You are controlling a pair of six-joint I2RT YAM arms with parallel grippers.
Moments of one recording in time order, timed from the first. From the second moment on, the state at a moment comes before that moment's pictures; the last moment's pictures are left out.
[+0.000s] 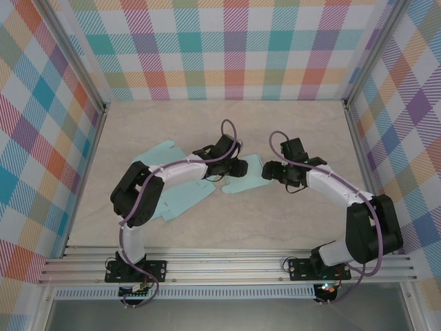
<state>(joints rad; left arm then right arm) -0.74 1.93 1.36 -0.31 0.01 -0.43 0.35 1.42 0.88 -0.52 -0.07 0.53</state>
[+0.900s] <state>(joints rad) -0.56 2.14 1.62 -0.50 0.17 -0.24 0.35 1.42 0.48 0.16 -0.42 0.96</state>
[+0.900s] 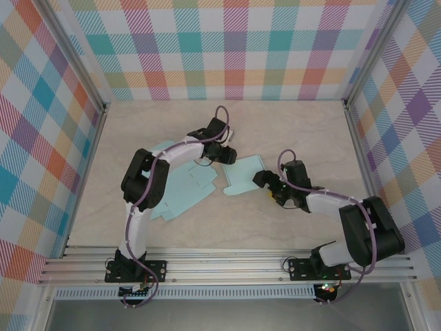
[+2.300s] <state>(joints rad) -0.58 1.97 1.48 -0.44 0.22 -0.37 0.44 1.45 0.47 0.29 -0.29 1.05</state>
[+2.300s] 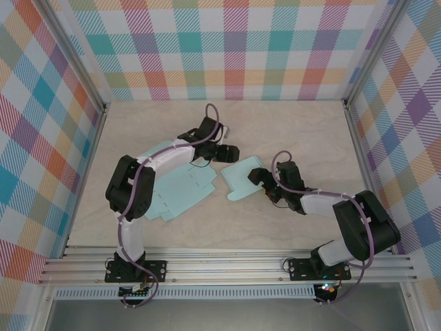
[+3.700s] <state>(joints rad) -0.48 2.11 1.50 -0.39 0.45 -0.37 0.46 1.66 0.49 0.67 -0.32 1.09</state>
